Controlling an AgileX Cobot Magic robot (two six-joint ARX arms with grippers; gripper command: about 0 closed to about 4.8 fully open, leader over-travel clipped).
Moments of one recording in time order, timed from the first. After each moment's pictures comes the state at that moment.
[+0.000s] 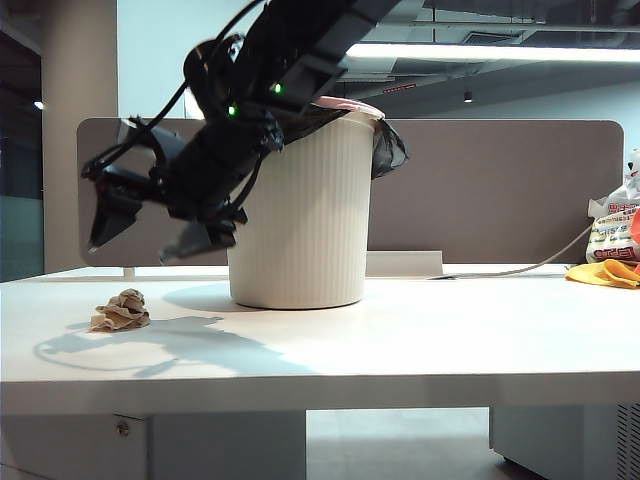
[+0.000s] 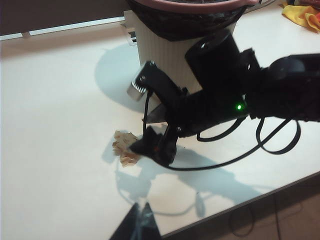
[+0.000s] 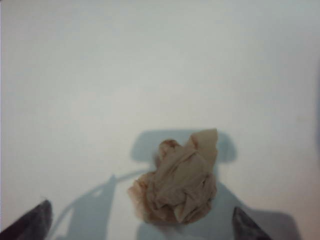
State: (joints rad) left arm -0.44 0.60 1.11 -0.92 -0.12 -0.08; right arm 0.78 2.38 2.04 -0.28 -0.28 0.06
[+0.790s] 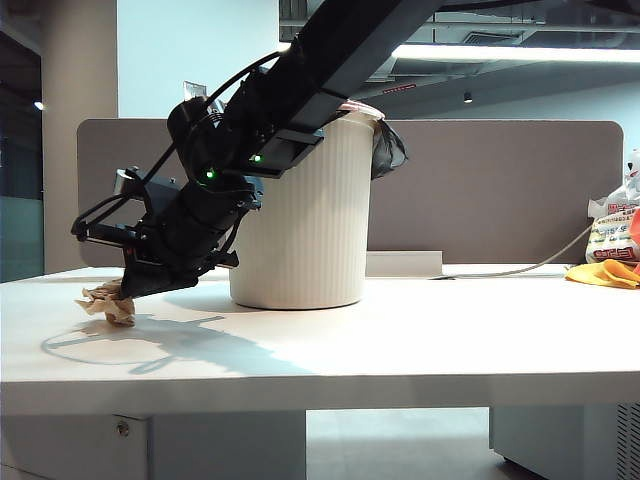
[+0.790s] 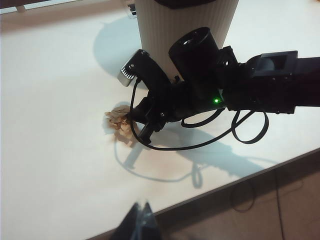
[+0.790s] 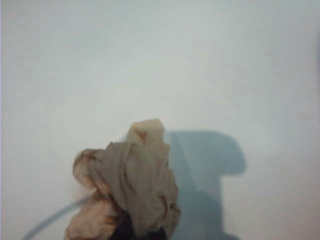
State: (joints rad) left arm -0.44 0.60 1.11 -1.00 -0.12 -0.08; right arm 0.79 2.53 2.12 -0.18 -0.20 0.13
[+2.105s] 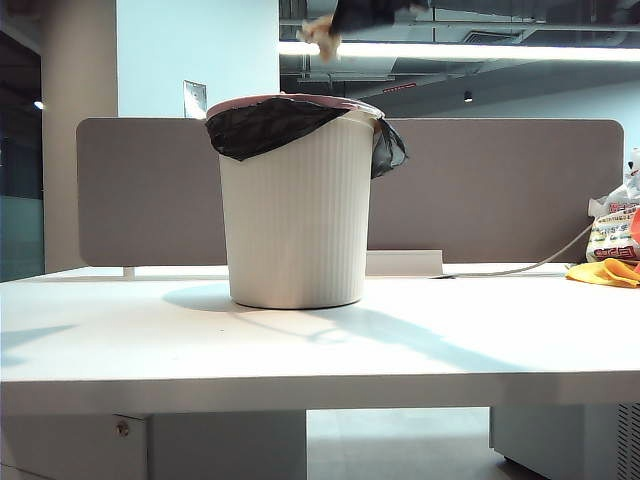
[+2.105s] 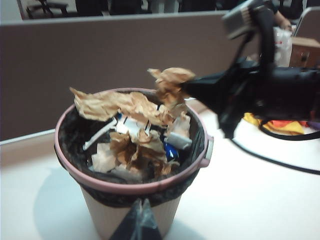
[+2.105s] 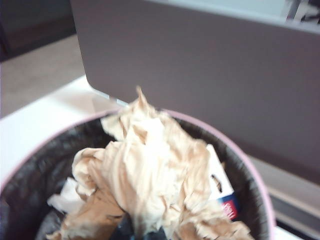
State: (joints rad) left arm -0.44 1.25 1.55 -0.45 0.02 -0.08; right arm 0.43 2.13 2.36 -0.43 -0.18 -0.03
